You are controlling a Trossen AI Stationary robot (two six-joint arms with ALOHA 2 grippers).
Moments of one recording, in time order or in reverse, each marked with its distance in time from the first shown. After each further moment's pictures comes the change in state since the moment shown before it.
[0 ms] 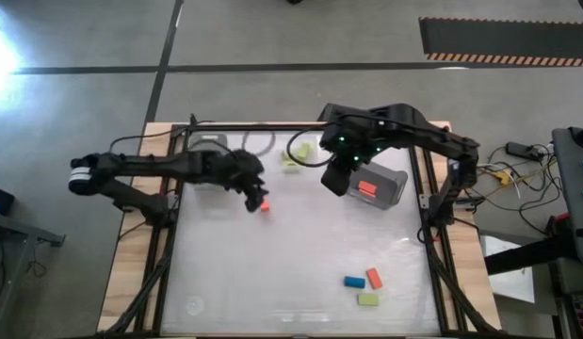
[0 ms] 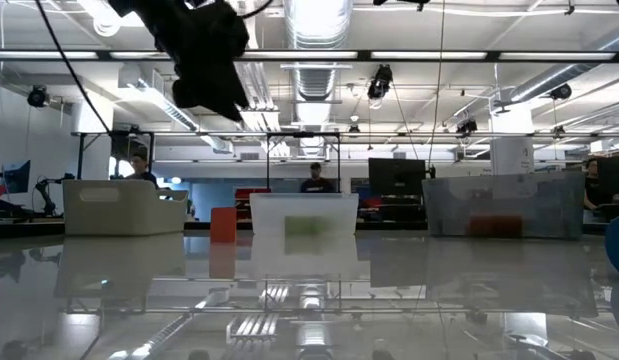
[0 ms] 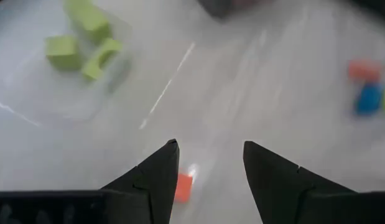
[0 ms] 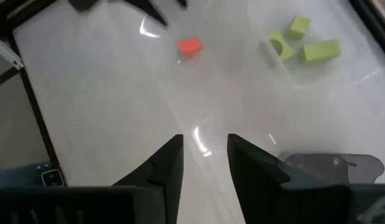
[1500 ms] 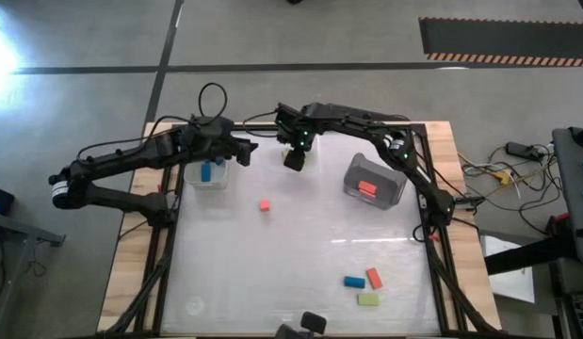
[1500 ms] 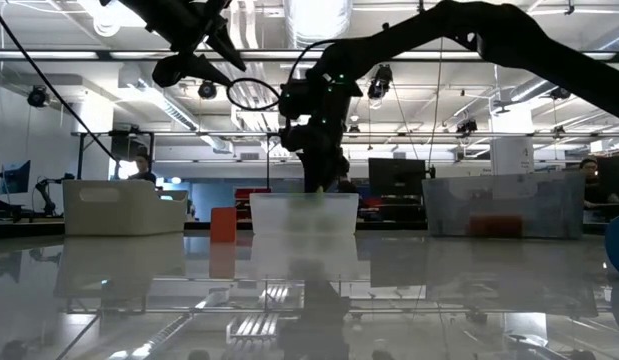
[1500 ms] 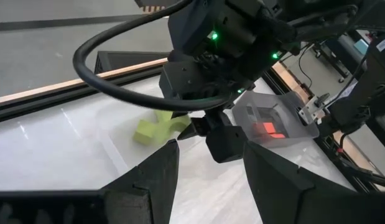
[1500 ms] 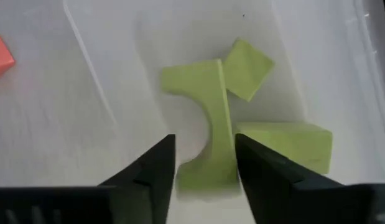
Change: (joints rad) left arm 0.220 -0.202 0.005 0.103 -0.143 -0.266; right arm -0.368 0.586 -0.060 0.383 -0.086 -0.529
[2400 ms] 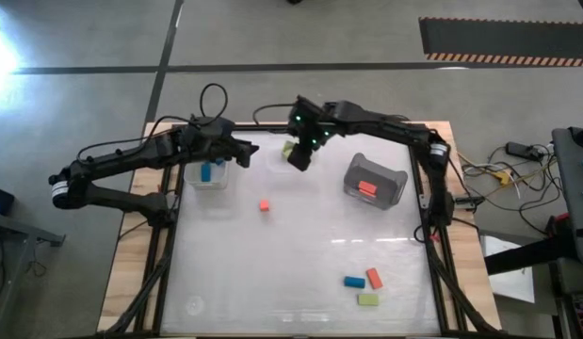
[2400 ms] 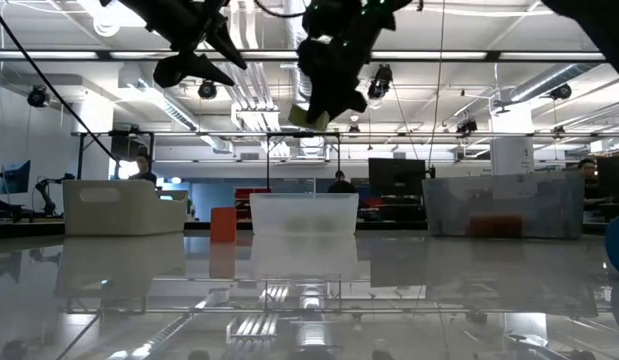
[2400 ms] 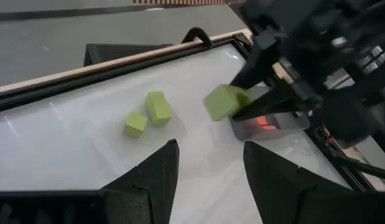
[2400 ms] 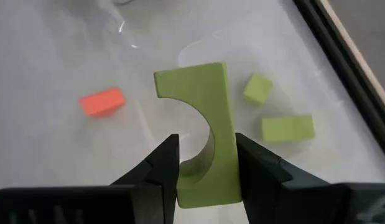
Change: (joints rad) left arm 0.000 0.000 0.000 -0.003 0.043 0.000; right arm 0.093 -0.390 -0.256 0.146 0.027 0.223
